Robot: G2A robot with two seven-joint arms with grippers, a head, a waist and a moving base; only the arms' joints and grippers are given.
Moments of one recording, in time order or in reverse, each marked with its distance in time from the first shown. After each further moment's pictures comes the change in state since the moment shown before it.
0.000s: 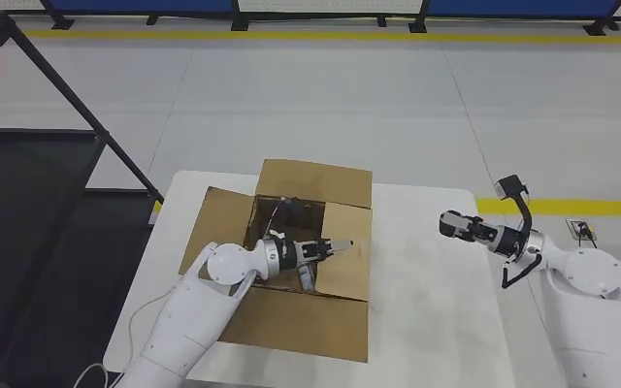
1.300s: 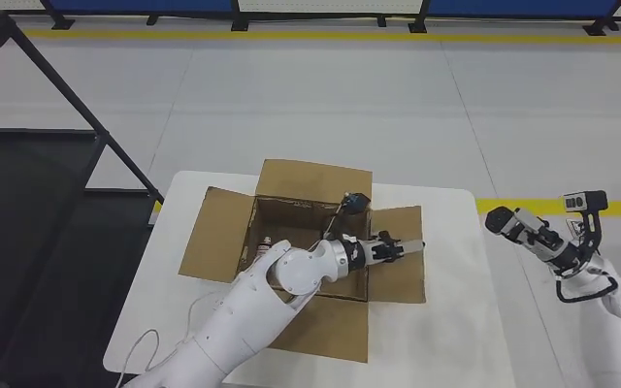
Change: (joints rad) left arm -0.142 -0.164 0.311 0.052 0.084 0.057 0.343; right arm -0.106 0.087 0.127 0.061 0.373 -0.108 0.001
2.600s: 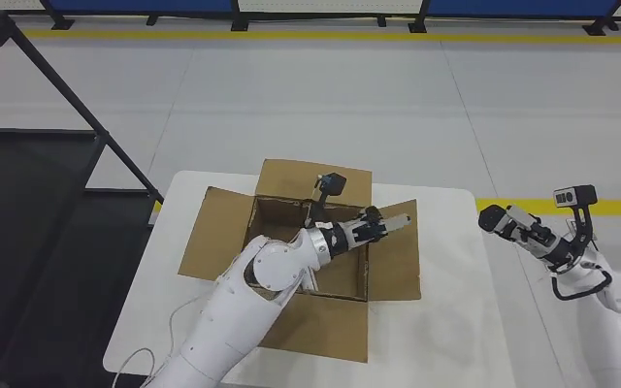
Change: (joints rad) left arm 0.154 0.032 -0.297 -0.219 0.113 -0.057 -0.009; right arm 0.013 0.040 -0.110 -0.048 0.024 -0.009 -0.080
